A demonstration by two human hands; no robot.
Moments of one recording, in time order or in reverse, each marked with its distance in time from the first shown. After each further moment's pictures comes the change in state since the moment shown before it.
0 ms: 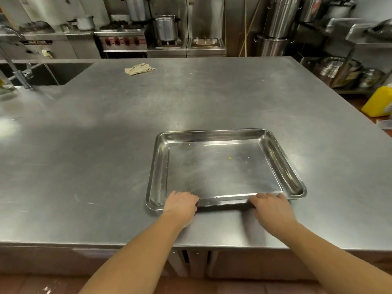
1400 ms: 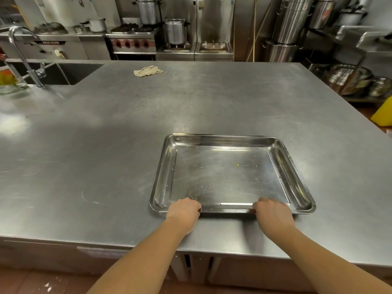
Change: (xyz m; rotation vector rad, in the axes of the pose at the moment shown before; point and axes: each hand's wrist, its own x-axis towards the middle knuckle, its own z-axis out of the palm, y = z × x) left_hand -0.005 -0.003 0.001 -0.153 -0.092 -0.083; right_hand 0.010 -0.014 -0.005 -0.051 -0.041 0.080
